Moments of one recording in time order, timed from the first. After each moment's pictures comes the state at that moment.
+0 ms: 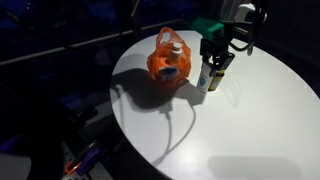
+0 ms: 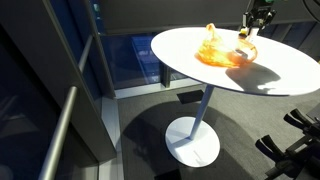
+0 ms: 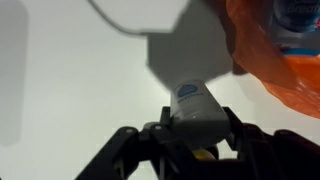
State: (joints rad) arm -0.19 0.56 -0.17 -1.64 -0.02 2.13 0.23
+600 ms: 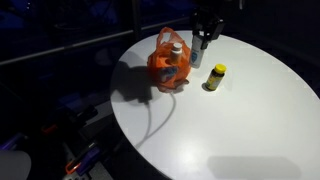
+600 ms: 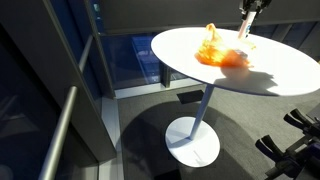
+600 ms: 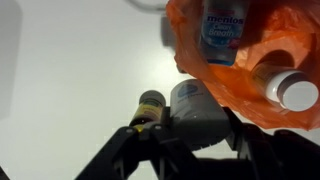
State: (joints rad) arm -0.11 0.42 -0.15 -1.66 -0.02 2.05 0.23
